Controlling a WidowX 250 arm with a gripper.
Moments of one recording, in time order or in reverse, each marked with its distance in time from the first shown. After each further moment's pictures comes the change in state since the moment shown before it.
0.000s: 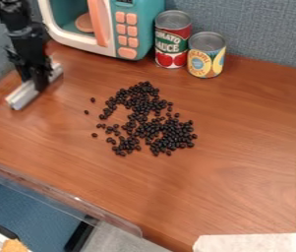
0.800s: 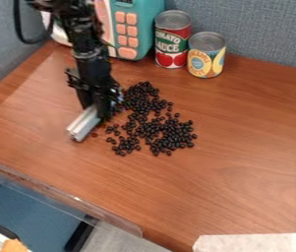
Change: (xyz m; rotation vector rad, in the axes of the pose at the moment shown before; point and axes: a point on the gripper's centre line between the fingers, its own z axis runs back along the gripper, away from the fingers) arm -0.001 -0.128 0.002 -0.054 0.029 0.006
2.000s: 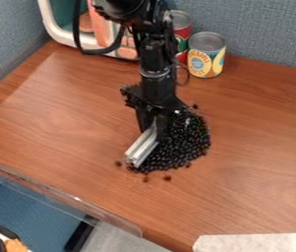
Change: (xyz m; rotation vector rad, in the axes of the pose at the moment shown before) arm 0.005 -0.103 0.007 -0.031 0.003 -0.047
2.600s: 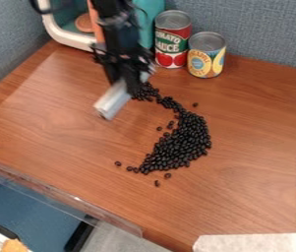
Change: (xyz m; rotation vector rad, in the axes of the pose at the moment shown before) arm 0.010 0.082 0.056 -0.049 -0.106 0.081
